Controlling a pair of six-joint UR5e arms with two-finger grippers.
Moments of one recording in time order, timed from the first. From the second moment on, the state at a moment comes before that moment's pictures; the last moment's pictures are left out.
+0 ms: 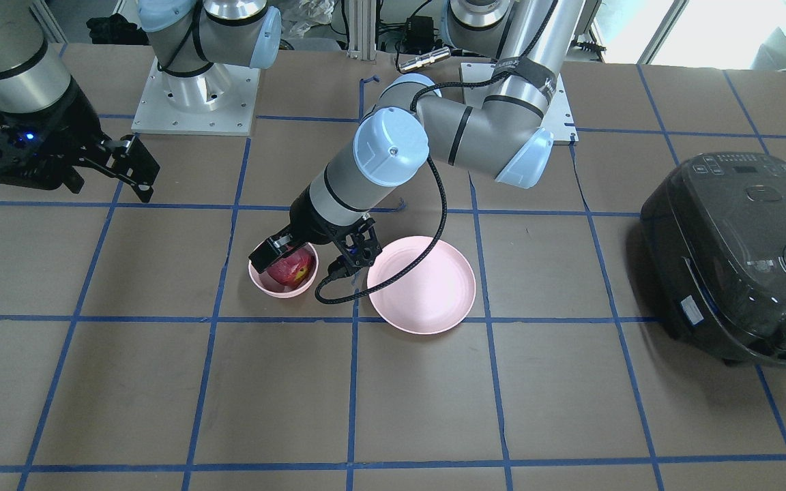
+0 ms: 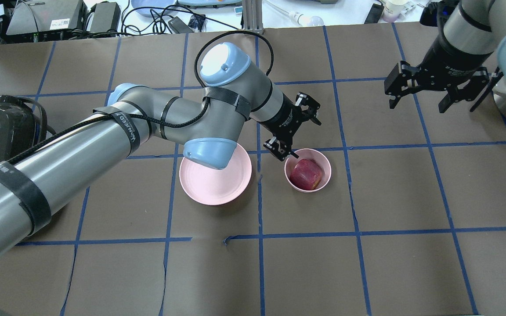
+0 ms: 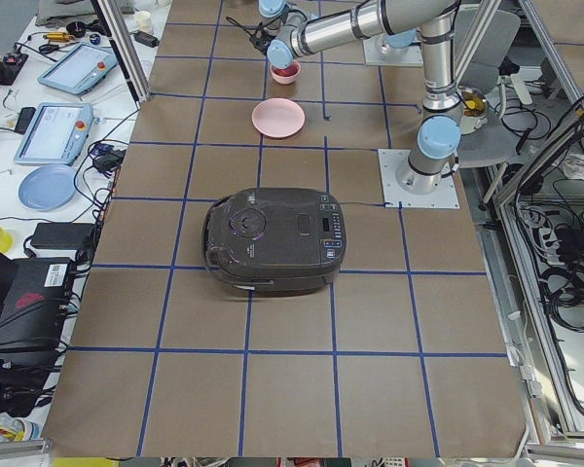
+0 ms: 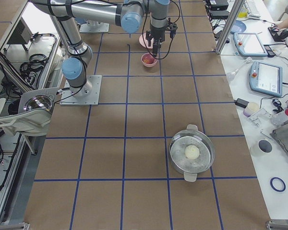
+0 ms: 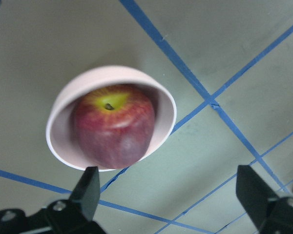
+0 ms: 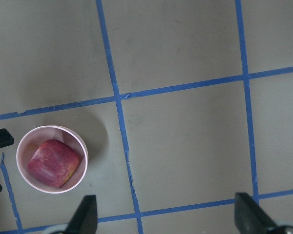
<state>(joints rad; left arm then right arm) -1.95 -1.96 -1.69 -0.82 1.05 -1.25 1.44 -1.60 1.67 -1.66 -1.56 0.01</state>
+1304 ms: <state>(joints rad) -1.74 -1.62 -1.51 -1.53 1.63 -0.26 1.51 -1.59 1.59 -1.58 -1.56 0.02</state>
